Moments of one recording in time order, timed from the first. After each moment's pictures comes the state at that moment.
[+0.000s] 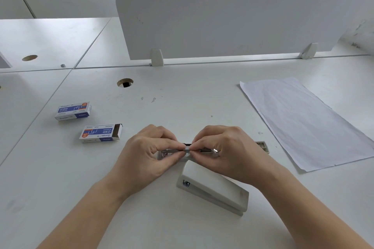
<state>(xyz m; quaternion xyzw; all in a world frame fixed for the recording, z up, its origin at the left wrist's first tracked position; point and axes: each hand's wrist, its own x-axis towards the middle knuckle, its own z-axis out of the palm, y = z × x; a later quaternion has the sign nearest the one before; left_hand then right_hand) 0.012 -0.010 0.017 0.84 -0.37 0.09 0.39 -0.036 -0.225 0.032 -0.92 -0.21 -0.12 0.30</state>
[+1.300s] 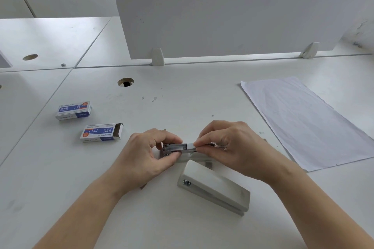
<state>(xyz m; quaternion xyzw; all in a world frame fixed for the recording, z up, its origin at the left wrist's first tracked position) 0.012 -0.008 0.023 0.86 -0.29 0.02 0.41 -0.035 -0.239 0.042 -0.93 -0.19 -0.06 0.32</state>
